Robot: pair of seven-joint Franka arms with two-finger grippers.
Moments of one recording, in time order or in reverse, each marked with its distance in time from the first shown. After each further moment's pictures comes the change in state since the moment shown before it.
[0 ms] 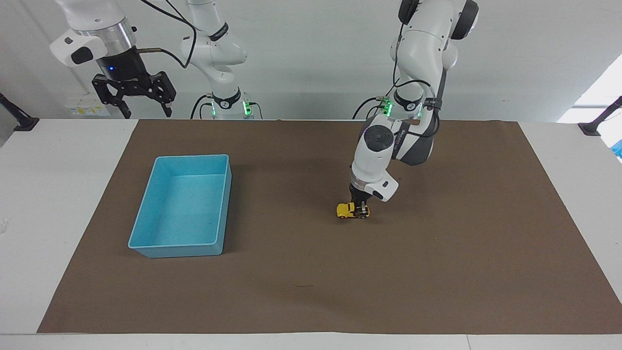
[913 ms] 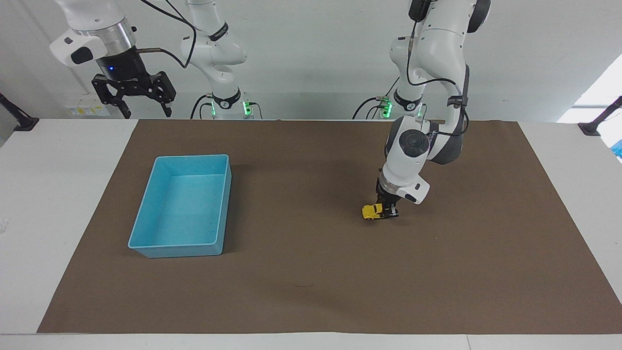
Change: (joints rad) left arm 0.113 -0.047 0.002 -0.074 0.004 -0.008 0.079; right arm 0.000 0.000 0.000 0.000 0.000 0.000 0.000
